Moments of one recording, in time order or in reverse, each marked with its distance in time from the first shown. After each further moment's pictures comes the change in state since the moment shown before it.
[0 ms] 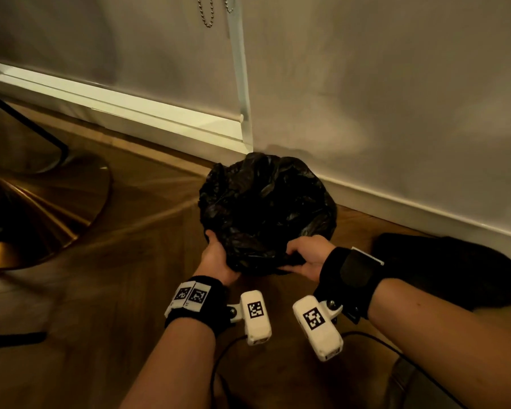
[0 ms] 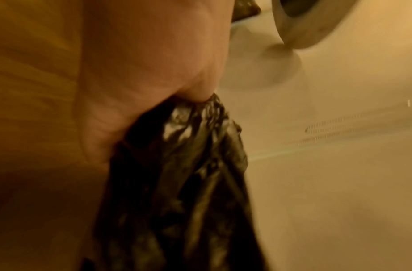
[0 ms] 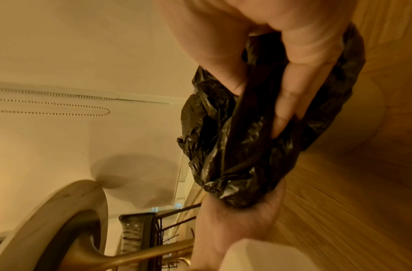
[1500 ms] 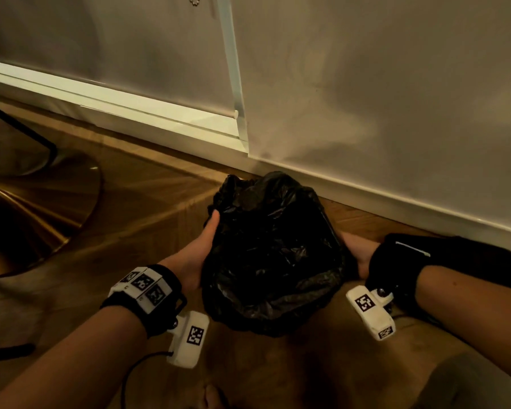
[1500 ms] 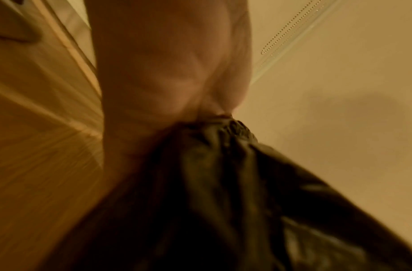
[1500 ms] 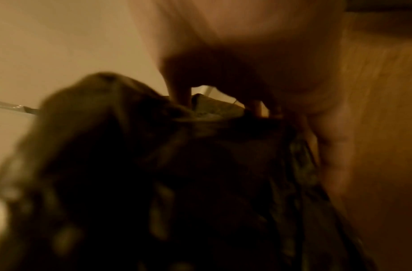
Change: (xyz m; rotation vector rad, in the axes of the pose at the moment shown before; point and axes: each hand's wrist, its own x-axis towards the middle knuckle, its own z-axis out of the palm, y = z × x) left_hand -0.043 0.041 0.007 0.754 -0.261 -0.093; right_hand 0.076 -0.023 -0.100 -0.314 -0.226 0.124
